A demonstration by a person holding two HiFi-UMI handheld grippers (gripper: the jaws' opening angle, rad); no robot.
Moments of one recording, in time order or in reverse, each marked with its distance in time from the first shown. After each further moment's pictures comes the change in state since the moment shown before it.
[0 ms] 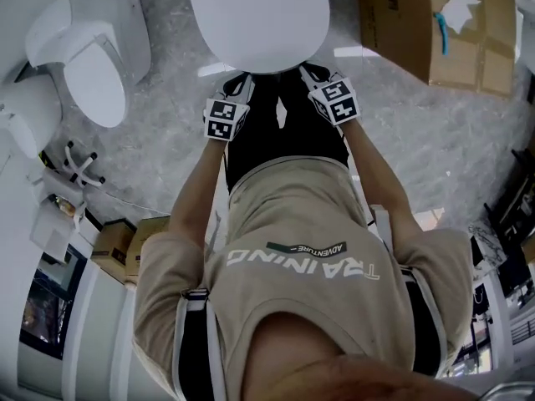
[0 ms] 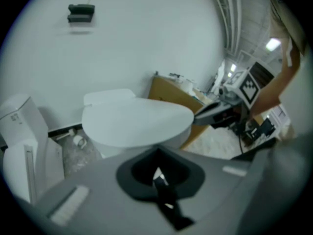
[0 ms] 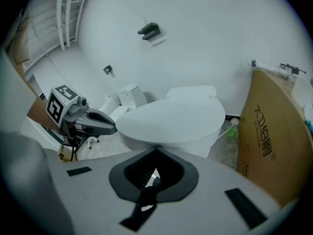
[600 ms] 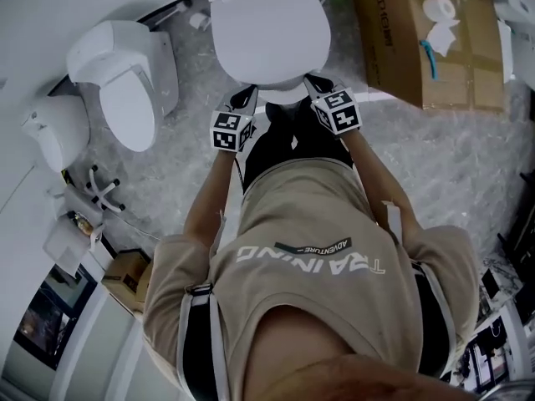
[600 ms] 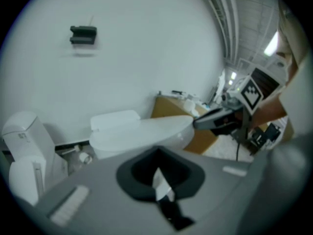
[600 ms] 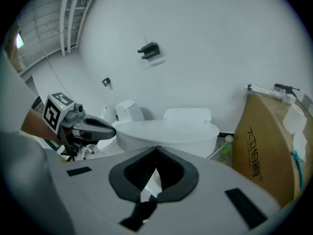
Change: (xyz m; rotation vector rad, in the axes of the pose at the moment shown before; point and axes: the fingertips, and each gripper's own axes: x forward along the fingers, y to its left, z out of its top) left arm -0.052 0.019 0.097 -0.001 -0.131 0.041; right arm -0.045 0.007 0.106 -0.009 -0.116 -0.057
